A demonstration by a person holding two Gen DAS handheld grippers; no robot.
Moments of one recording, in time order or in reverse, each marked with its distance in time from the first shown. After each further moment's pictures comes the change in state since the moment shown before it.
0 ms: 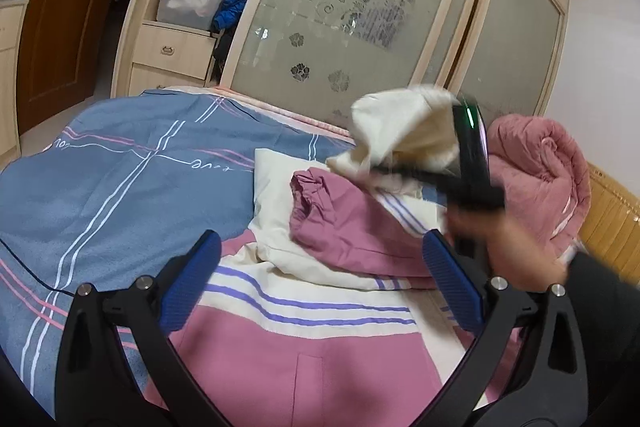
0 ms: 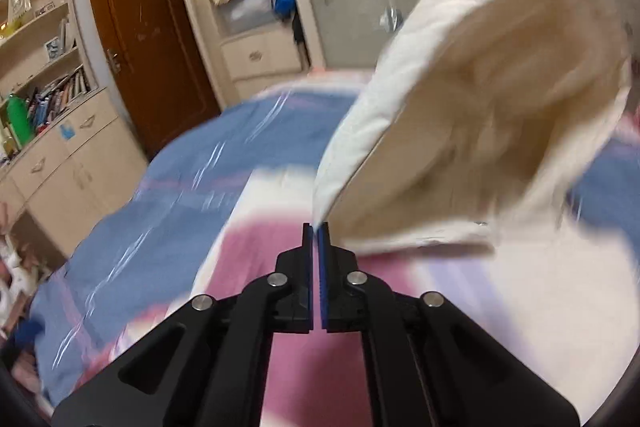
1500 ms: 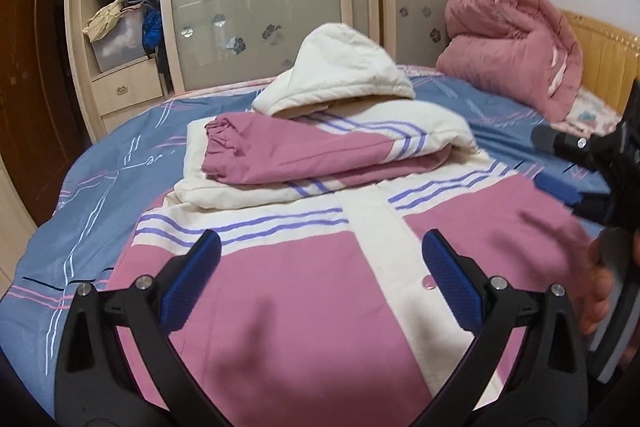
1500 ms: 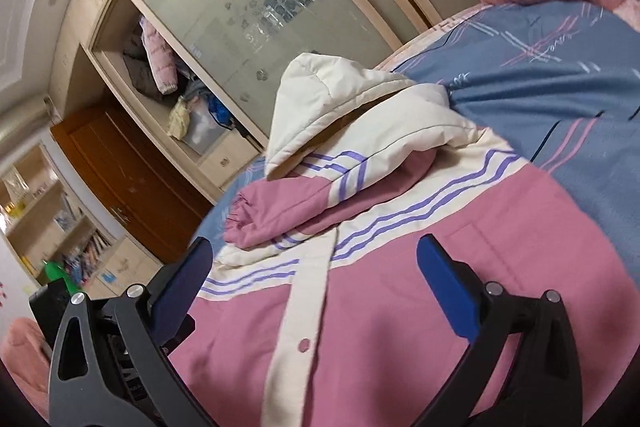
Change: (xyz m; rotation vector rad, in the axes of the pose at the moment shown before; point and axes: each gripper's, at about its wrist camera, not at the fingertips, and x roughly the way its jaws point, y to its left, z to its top) left arm -0.011 -0.145 -0.089 0.441 0.184 0.098; right arm -0.248 -0.074 -0.207 0.507 -0.342 -0.014
